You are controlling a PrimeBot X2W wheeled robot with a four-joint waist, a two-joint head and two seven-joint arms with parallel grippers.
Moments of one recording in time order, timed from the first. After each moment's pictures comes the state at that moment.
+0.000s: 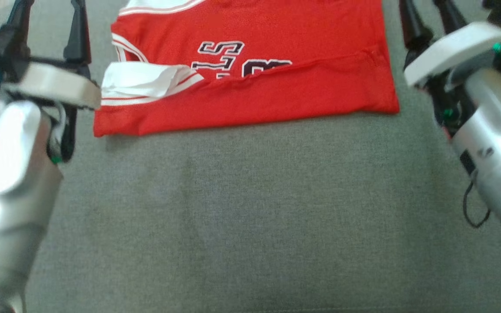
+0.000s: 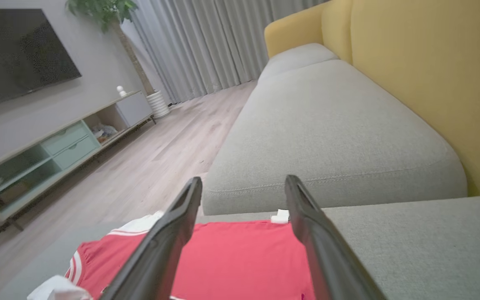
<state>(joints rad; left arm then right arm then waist) -0.89 0.39 -0.51 0.63 -0.52 0.05 -0.25 -1.05 -0.32 0.79 0.94 1.04 0.13 -0.24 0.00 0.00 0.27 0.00</state>
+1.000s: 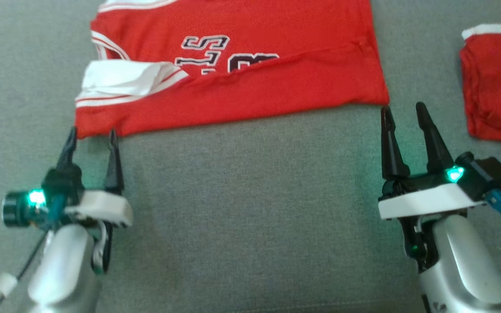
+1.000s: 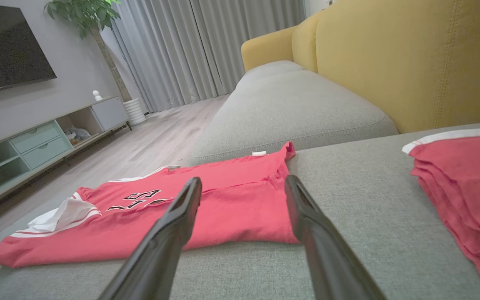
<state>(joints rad) -0.35 0.22 -0.23 0.45 -0.22 0.12 -0.19 -0.25 -0.05 0.12 0.24 0.27 0.13 -0.26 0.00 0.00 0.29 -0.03</state>
